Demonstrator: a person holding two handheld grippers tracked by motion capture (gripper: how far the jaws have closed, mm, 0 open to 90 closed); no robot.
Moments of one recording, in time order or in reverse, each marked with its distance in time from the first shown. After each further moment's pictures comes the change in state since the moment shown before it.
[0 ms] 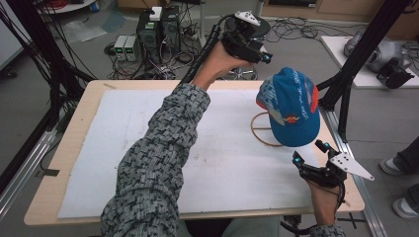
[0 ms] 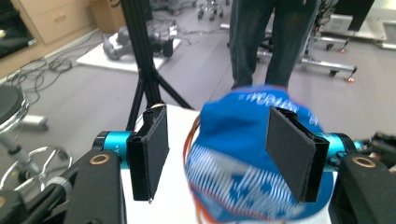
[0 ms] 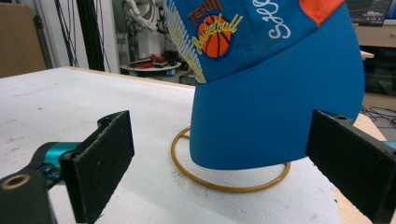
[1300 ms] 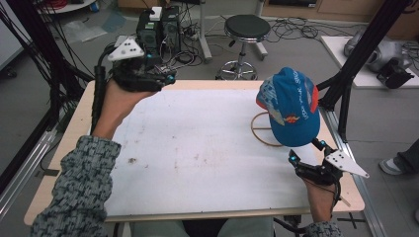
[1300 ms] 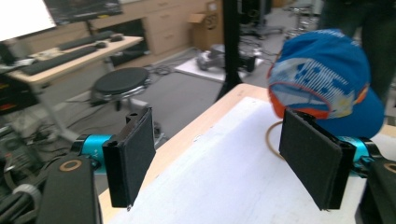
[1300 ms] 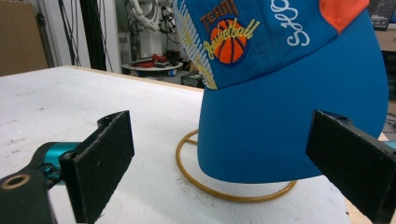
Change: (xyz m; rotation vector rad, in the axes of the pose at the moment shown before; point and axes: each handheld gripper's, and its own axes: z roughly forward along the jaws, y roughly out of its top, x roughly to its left) left arm -0.031 -0.140 -0.220 -0.158 0.403 -0.079; right arm 0.007 0.003 0.008 -0.001 0.009 -0.015
